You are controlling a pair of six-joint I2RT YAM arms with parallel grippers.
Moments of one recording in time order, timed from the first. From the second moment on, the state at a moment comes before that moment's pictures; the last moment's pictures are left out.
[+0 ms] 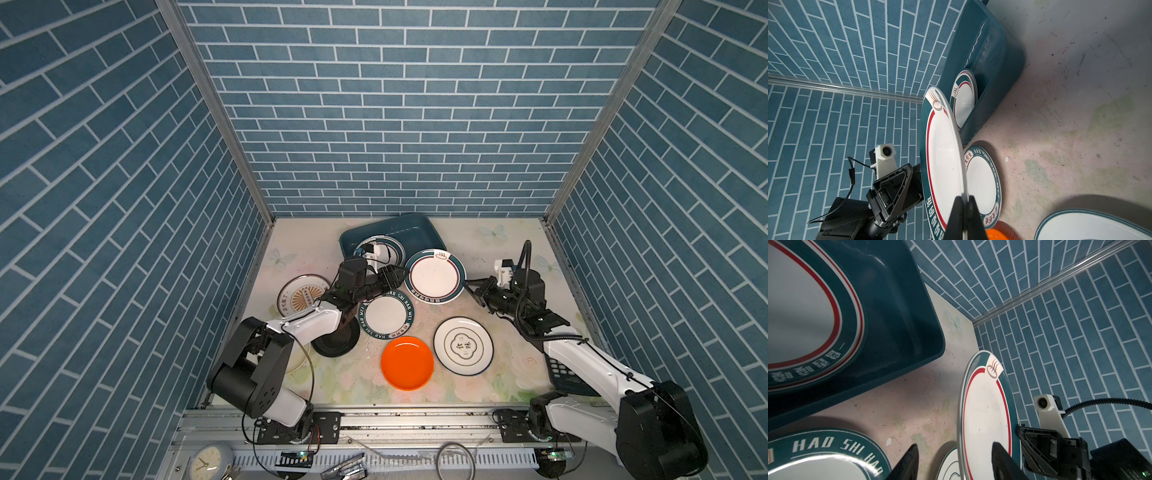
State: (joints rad) left arm -0.48 1.52 0.76 0.43 0.44 -0.91; right arm 0.36 1.14 0.58 0.16 -0.46 1.10
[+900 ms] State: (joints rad) left arm -0.50 1.52 0.80 0.33 0.44 -0.87; right arm 0.37 1.17 0.58 0.21 -0.47 1.11
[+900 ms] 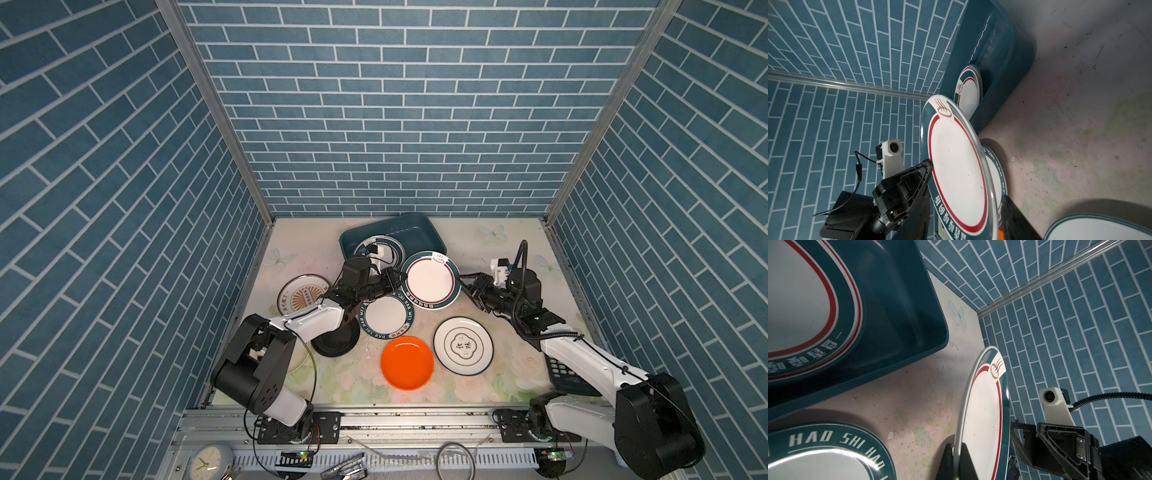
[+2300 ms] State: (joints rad) left arm -0.32 1.47 0.99 0.04 0.27 -0.73; right arm 0.37 0.75 0.61 -0.36 -0.24 0.81
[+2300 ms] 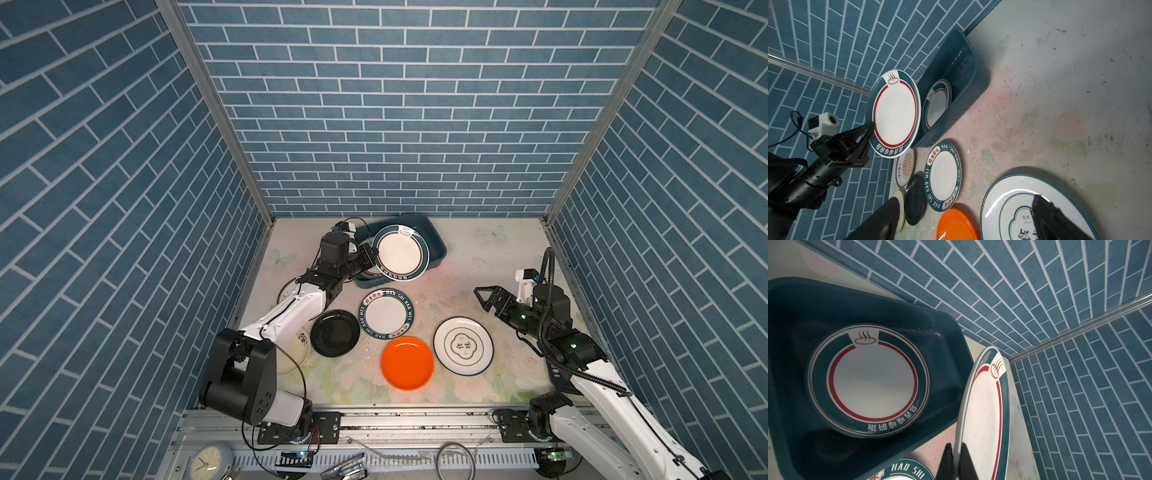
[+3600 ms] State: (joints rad) left arm -0.23 1.84 1.27 -0.11 0.09 -0.59; right arm 0.37 0.84 0.61 -0.36 -0.20 0.78
